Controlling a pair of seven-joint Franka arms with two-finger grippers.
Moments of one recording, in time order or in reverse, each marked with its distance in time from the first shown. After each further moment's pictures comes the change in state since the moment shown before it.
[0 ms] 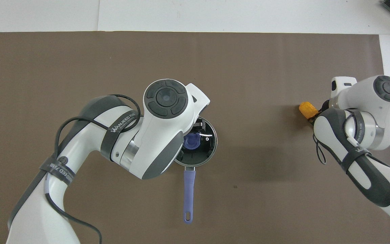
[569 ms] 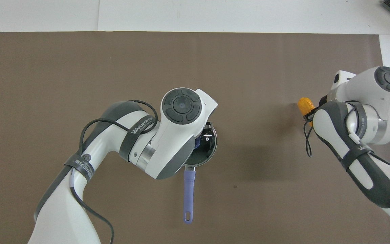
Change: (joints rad) left arm -0.033 0.042 -0.001 -0.018 -0.007 0.053 -0.069; right arm 0.032 -0.017 0.003 0.078 0.037 -0.120 0.266
